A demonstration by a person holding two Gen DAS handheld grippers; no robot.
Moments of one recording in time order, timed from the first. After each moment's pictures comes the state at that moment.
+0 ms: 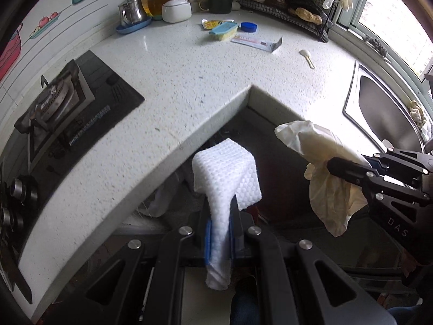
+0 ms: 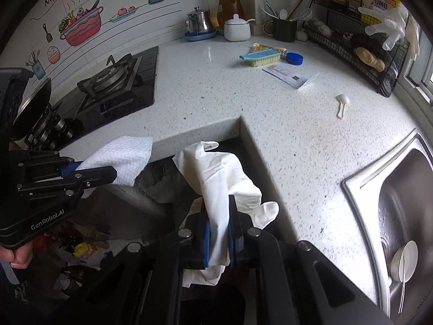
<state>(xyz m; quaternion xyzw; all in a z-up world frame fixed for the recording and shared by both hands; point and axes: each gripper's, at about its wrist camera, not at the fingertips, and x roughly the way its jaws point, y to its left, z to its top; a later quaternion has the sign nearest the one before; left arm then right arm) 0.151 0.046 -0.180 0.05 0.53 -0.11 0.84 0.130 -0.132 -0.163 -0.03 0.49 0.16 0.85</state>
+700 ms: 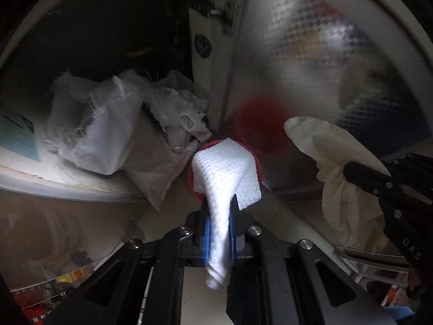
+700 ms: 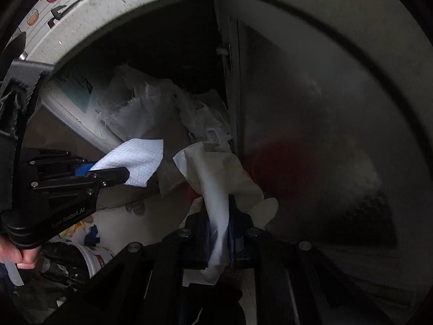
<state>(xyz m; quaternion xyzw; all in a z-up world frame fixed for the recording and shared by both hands) 0.153 0.020 -0.427 0.04 0.60 -0.11 0.79 0.116 -0.151 -0.373 -0.05 0.56 0.14 0.82</state>
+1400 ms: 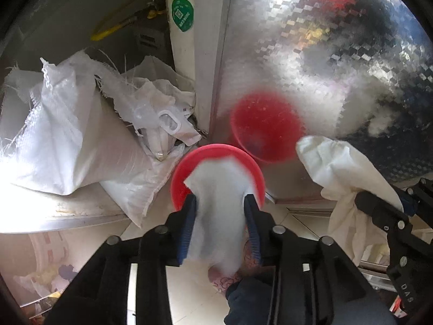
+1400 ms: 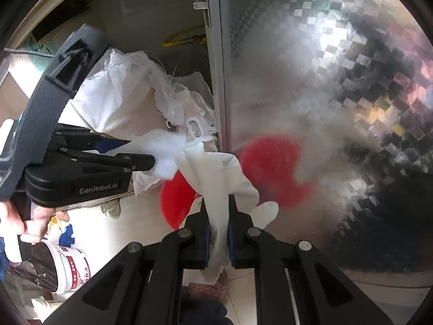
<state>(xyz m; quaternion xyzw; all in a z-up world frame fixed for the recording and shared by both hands) 0.195 -0.008 -0.515 0.04 0.60 -0.12 0.79 0.122 -0.167 -0.452 -0.08 0.52 0.14 0.84</state>
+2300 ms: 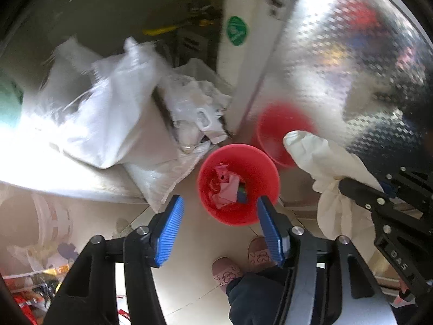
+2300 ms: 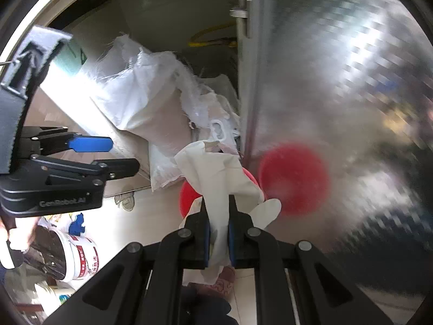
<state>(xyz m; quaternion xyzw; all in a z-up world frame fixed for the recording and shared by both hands) 0.166 0.049 -0.480 -0.01 0.59 -0.06 0.81 0.137 -0.136 -0.442 -0.08 0.55 0.20 0.81</state>
